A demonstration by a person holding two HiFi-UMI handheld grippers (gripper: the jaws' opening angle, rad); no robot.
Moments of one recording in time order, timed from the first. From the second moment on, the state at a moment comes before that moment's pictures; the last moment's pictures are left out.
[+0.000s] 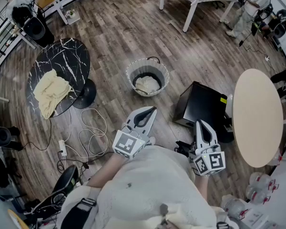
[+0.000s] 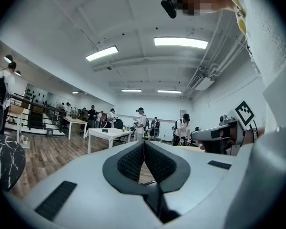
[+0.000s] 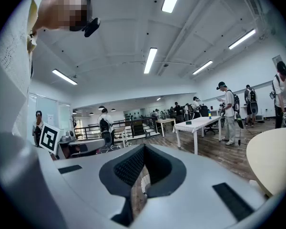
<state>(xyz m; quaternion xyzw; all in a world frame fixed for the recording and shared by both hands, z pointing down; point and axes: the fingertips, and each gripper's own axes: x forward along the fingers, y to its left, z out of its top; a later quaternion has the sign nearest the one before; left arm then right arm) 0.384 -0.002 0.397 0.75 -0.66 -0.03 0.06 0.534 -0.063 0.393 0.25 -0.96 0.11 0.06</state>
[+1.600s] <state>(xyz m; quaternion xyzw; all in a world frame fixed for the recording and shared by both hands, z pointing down) 0.232 0.163 0.403 0.52 -0.85 -0.03 0.07 0.337 0.030 0.393 -0.02 -0.99 0.09 0.07</state>
